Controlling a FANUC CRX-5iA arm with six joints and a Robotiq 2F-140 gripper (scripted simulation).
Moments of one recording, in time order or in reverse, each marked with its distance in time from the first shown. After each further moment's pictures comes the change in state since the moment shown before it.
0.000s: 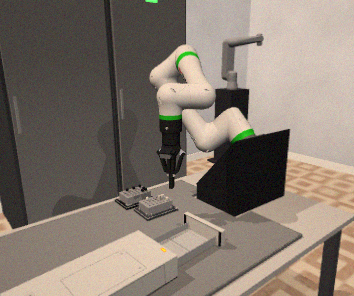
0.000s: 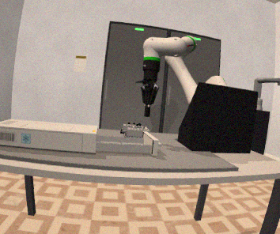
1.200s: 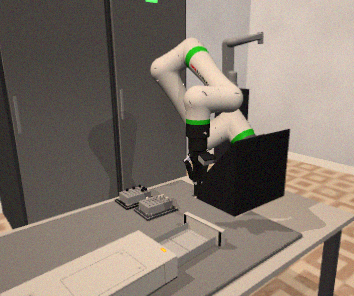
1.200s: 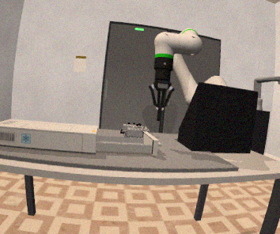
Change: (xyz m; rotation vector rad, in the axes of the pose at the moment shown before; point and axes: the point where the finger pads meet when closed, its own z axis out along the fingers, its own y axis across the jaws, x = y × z) arm 0.034 -0.123 0.006 -0.001 0.001 -0.850
